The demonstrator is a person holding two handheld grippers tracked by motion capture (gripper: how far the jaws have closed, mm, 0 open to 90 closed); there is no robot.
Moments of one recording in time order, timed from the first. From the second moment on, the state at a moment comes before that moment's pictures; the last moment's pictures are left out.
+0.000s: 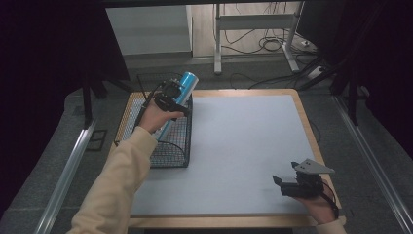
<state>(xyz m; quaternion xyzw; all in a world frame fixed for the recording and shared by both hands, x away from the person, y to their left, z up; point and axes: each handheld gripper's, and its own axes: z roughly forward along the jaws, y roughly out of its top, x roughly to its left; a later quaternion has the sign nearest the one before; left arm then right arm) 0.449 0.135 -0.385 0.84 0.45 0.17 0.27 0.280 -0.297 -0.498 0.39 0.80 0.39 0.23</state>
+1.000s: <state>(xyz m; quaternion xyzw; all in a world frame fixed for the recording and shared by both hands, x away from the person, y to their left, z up) 0.337 0.049 -0.440 0.88 0.32 0.09 0.34 0.279 -0.295 -0.497 0.39 0.80 0.39 0.24</state>
